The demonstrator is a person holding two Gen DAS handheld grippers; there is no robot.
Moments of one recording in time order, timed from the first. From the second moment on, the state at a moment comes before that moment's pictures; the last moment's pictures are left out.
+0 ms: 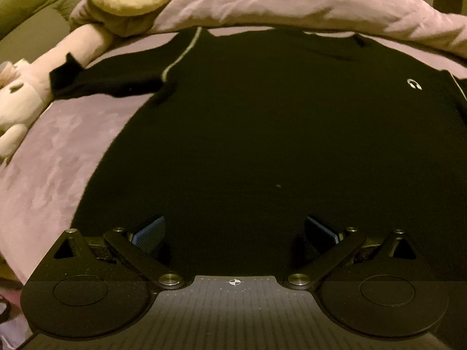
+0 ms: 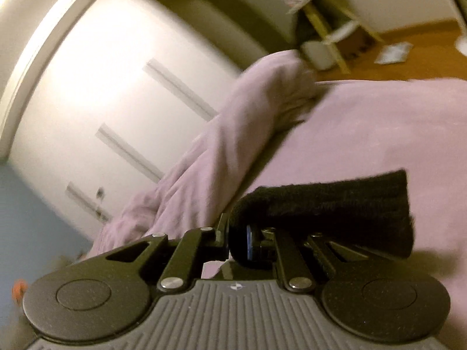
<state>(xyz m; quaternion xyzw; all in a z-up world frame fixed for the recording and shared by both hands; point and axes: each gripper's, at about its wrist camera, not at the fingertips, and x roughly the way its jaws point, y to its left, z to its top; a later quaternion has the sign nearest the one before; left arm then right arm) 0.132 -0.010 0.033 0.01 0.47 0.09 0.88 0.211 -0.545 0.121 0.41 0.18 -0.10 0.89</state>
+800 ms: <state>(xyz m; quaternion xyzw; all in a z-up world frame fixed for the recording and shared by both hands) 0.131 -0.021 0.022 0.01 0.45 0.04 0.89 0.096 -0.329 0.062 0.22 0.36 0.04 0.90</state>
